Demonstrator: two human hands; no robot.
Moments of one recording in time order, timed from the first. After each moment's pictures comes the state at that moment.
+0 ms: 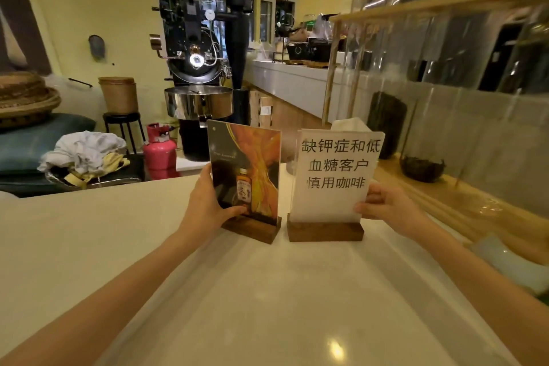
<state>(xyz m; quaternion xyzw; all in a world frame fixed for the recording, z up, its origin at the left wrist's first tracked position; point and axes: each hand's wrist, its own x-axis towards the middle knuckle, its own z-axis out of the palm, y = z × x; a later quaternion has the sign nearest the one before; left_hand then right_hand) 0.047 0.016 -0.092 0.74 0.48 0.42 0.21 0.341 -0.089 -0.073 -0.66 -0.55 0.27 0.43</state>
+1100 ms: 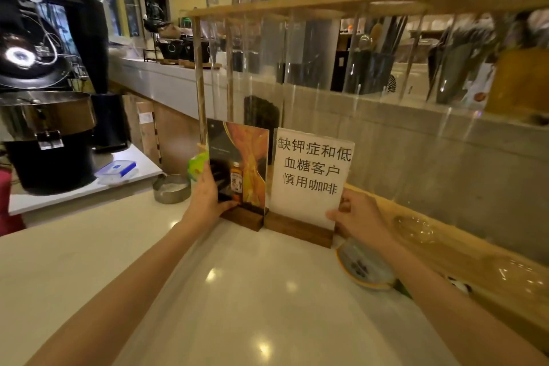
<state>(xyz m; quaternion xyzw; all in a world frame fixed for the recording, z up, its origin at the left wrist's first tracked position) 0.300 0.088 -0.110 0.83 0.31 0.35 0.32 0.458 -0.148 -0.073 -0.80 -0.39 0.09 0.45</state>
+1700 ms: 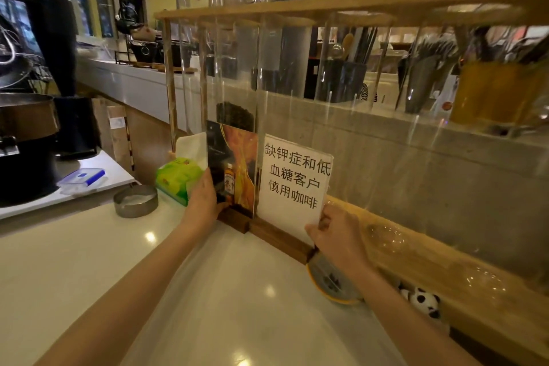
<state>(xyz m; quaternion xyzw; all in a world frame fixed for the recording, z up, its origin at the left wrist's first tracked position) 0.359 0.076 -0.113 0.84 0.32 0.36 0.25 0.451 -0.161 -0.084 -0.82 -0.36 0.00 0.45</state>
